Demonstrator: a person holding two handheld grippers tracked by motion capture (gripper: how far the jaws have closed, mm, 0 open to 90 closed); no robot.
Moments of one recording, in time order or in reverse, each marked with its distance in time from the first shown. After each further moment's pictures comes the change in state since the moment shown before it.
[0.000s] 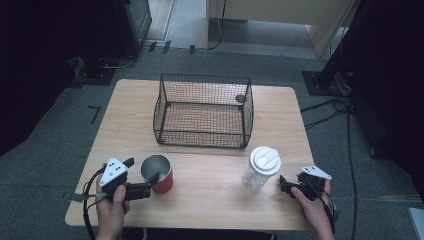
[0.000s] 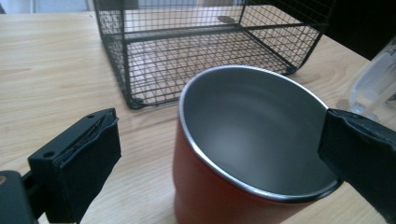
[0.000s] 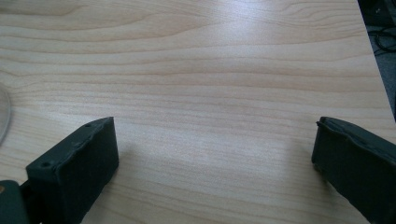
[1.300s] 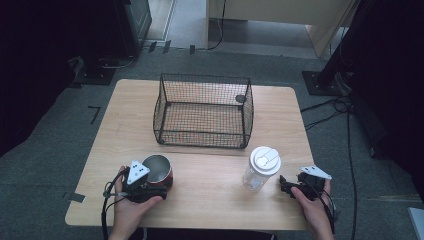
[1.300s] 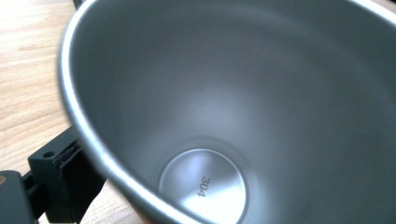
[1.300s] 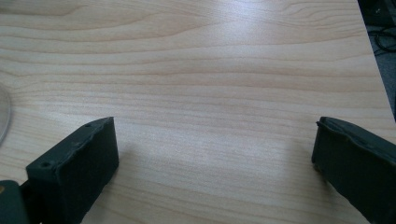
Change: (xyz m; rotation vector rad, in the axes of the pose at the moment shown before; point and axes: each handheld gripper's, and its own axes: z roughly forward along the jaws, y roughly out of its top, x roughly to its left) left arm -0.015 -0.023 0.045 0.142 0.048 0.039; right arm 0.000 0.000 0.000 0.000 0.000 0.000
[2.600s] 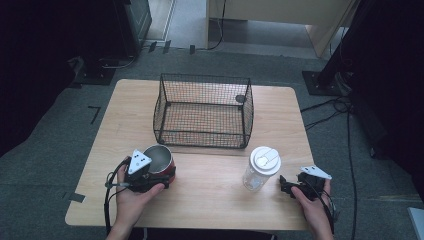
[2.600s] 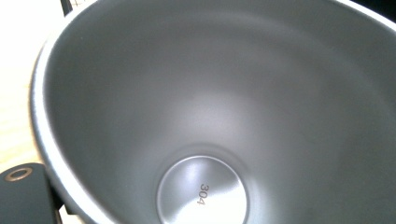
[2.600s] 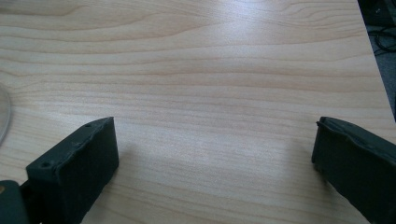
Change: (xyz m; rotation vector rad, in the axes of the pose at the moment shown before) left arm -0.001 0.035 -0.003 -0.049 -0.015 0.000; right arm 0.000 0.000 0.000 0.000 0.000 0.000
